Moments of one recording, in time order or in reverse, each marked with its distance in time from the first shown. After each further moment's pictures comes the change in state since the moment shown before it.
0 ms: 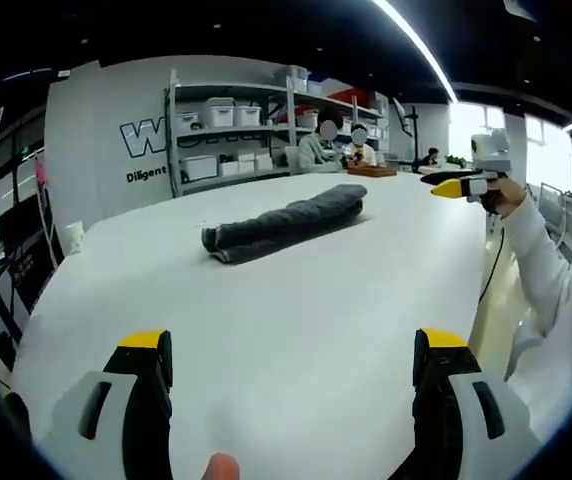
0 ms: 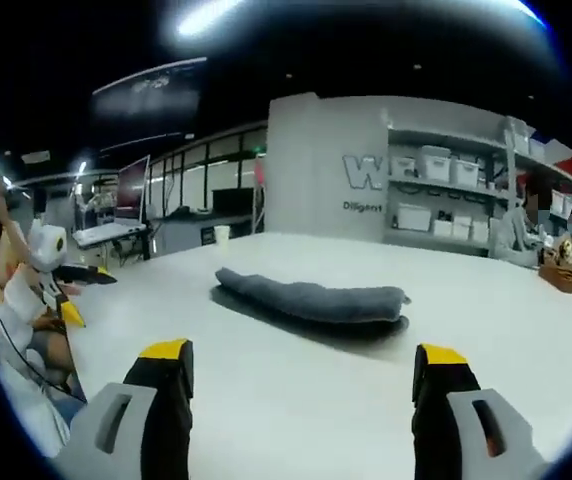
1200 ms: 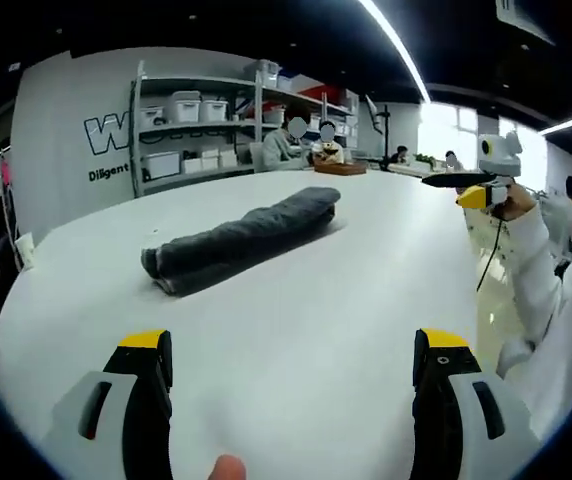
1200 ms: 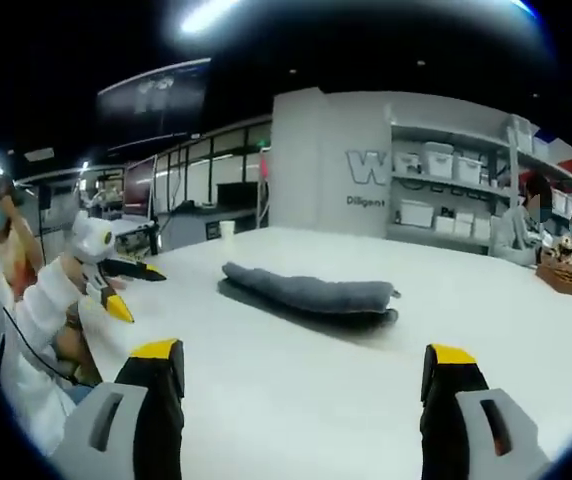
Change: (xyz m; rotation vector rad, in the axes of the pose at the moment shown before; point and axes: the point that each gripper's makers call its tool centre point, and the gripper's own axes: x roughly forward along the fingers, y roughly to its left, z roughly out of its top) left arm 0.082 -0.026 0.034 0.019 0.044 -0.179; right arm -0.042 0.000 0.001 -0.008 0.021 0.024
